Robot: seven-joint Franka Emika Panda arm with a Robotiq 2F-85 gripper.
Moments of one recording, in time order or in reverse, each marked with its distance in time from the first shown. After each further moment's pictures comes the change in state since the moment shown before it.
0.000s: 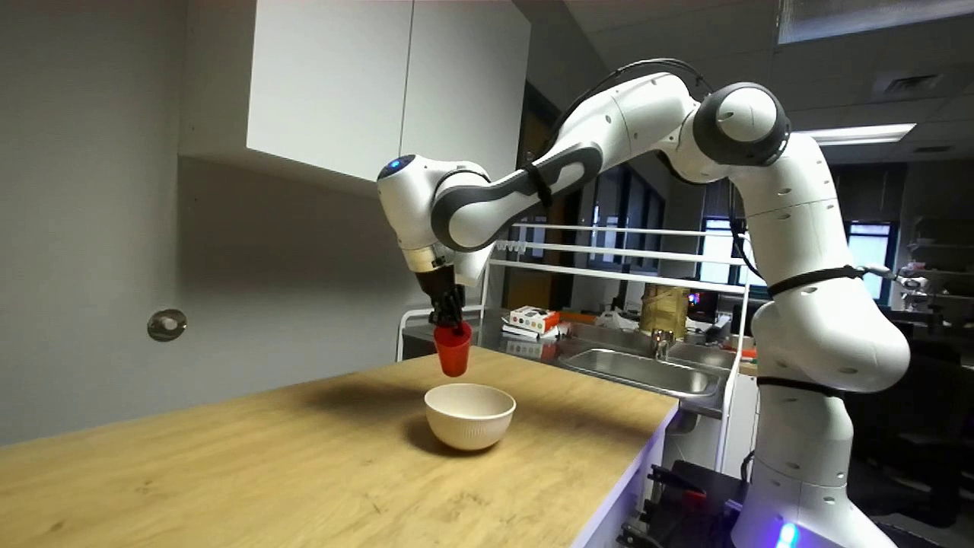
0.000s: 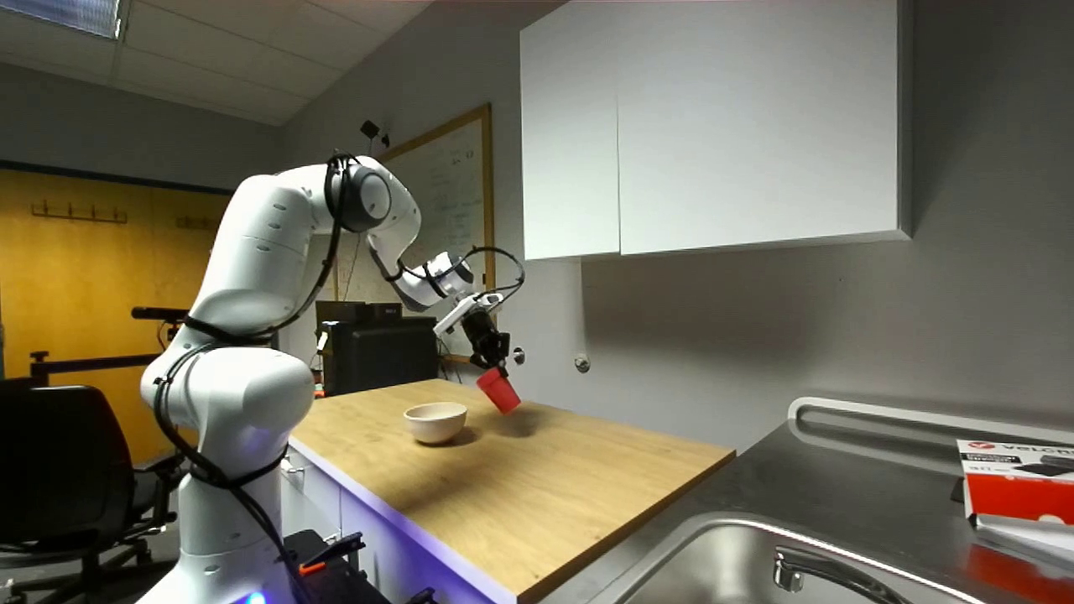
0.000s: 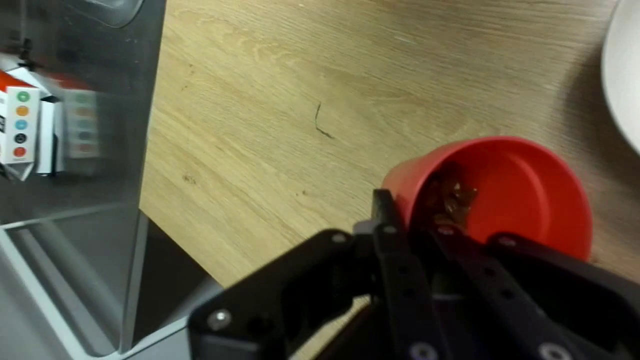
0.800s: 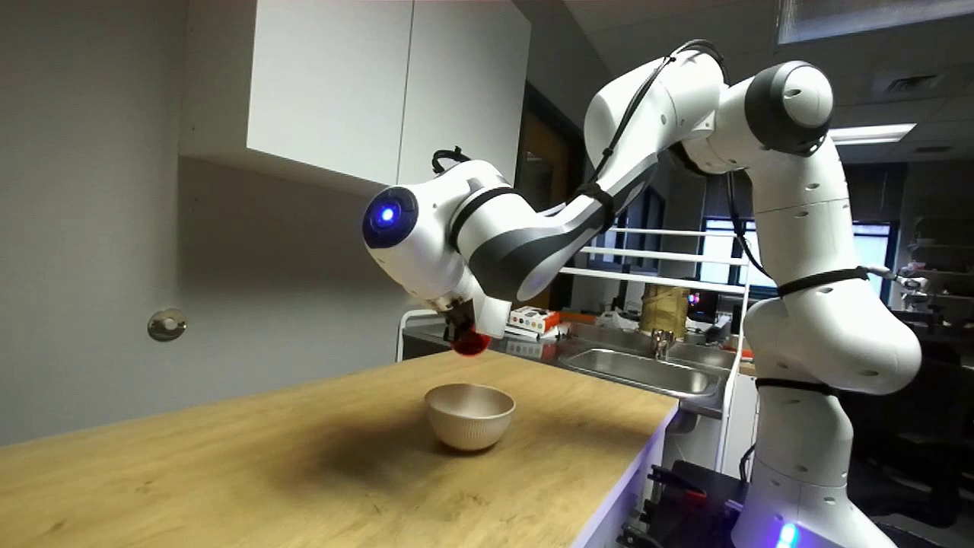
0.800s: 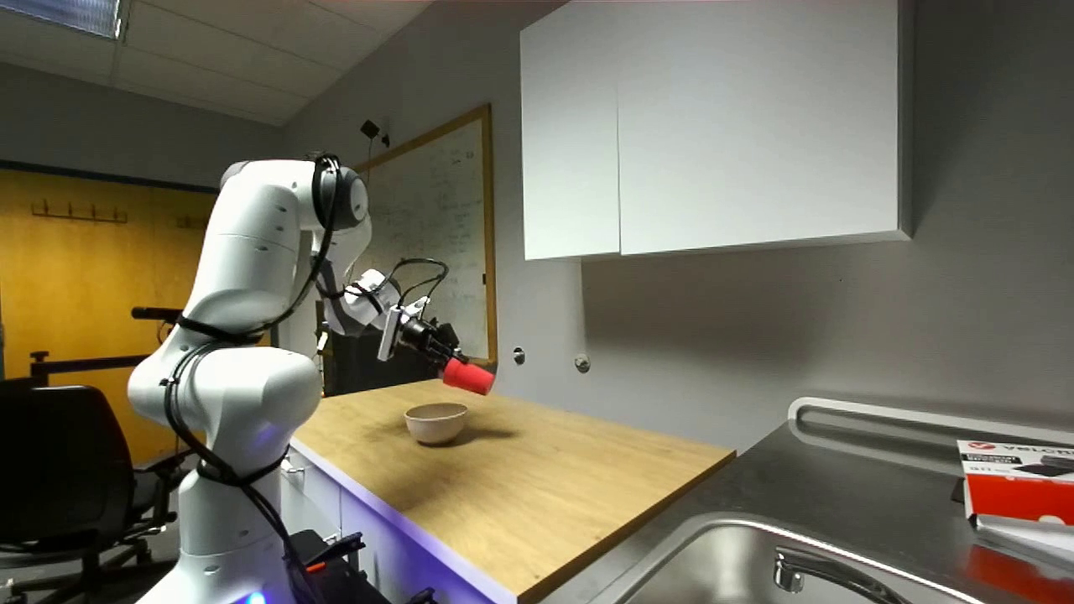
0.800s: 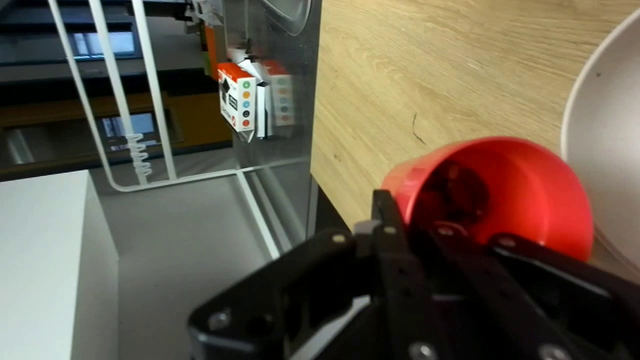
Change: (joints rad) arm 0.164 -0.042 0.179 -0.178 -0.367 -0.296 0.473
